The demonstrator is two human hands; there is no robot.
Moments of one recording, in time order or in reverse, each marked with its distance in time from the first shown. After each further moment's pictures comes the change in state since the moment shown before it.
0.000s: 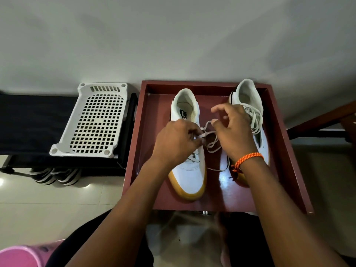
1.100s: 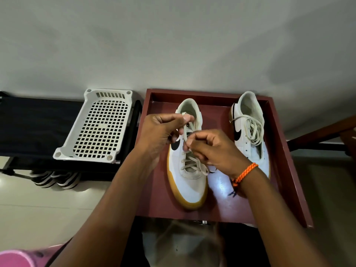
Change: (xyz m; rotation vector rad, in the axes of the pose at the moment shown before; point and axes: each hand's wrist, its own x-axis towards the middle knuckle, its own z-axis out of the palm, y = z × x) left_hand 0.005 -0.011 -0.046 -0.944 0.067 -0.298; right_hand -0.013 -0.027 0.004 0.519 -0.586 0.037
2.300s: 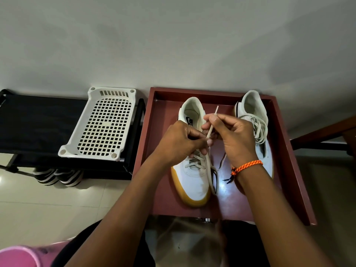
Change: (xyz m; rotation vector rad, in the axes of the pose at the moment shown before) left_hand -0.002 -0.012 0.017 0.439 -0.292 0.054; right_hand 0.005 -0.005 0.001 0.218 0.518 -0.114
